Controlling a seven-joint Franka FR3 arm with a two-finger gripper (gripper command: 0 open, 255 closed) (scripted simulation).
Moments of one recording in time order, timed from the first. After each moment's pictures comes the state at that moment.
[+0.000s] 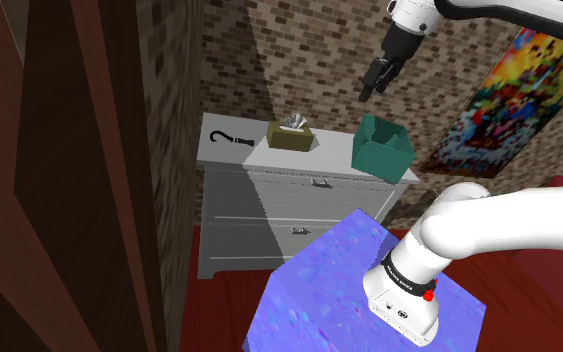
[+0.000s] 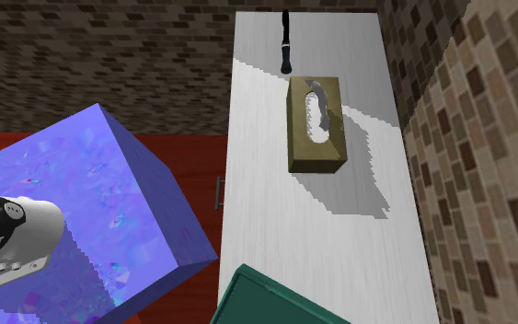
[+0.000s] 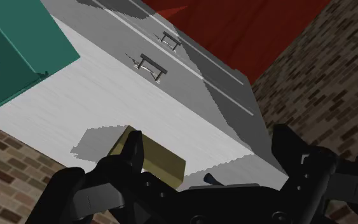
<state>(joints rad) -0.01 -0.83 0.00 -2.32 -0.12 1.63 -0.08</state>
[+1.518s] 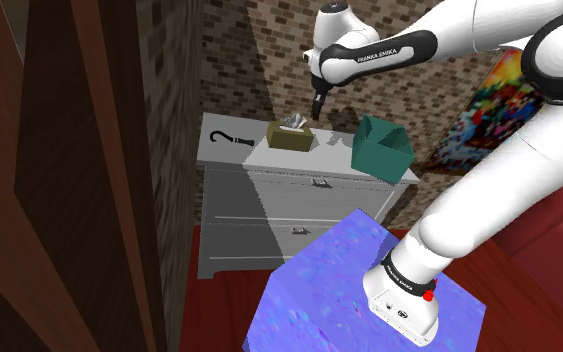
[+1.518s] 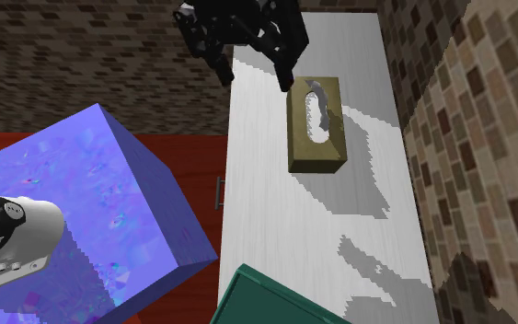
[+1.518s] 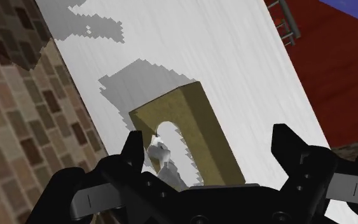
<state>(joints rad) -0.04 -0.14 -0.07 -2.18 -0.51 2.13 -0.38</state>
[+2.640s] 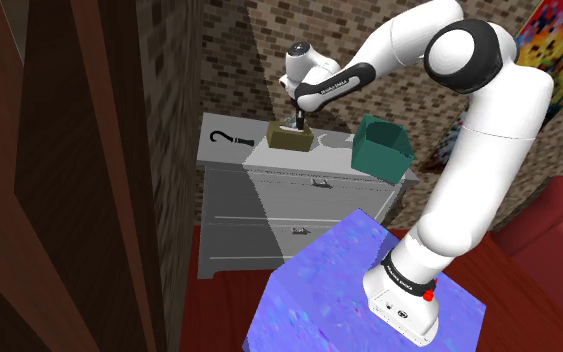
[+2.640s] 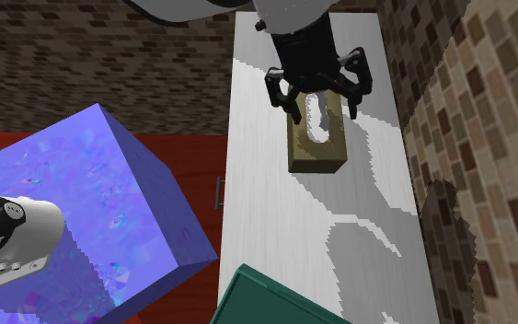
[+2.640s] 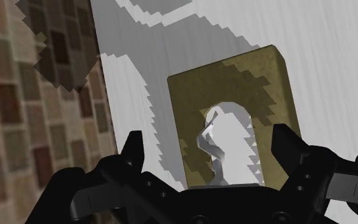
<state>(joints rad) -0.07 0.27 -0.10 -1.96 -0.72 2.32 -0.42</state>
